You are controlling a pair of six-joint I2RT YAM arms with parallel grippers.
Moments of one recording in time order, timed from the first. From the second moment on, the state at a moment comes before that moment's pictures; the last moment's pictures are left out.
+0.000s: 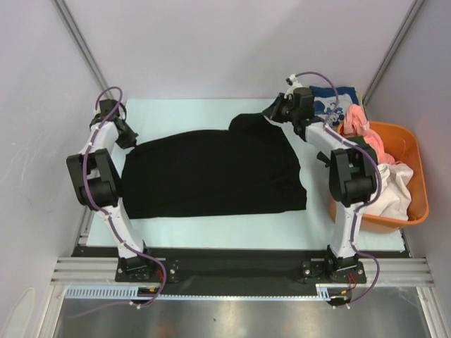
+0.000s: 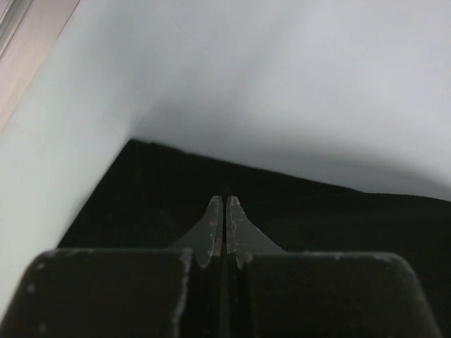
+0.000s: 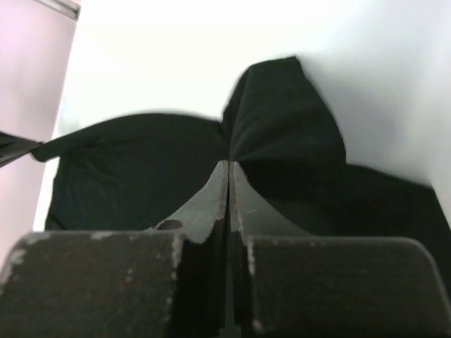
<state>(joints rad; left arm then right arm) 0.24 2.01 1.62 -0.60 -0.03 -0.47 0.22 2.06 1.58 0.12 -0.36 0.50</state>
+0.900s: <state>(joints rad) 0.37 1.80 1.27 -0.54 0.02 -0.46 0.12 1.51 0.96 -0.04 -0.19 0.49</state>
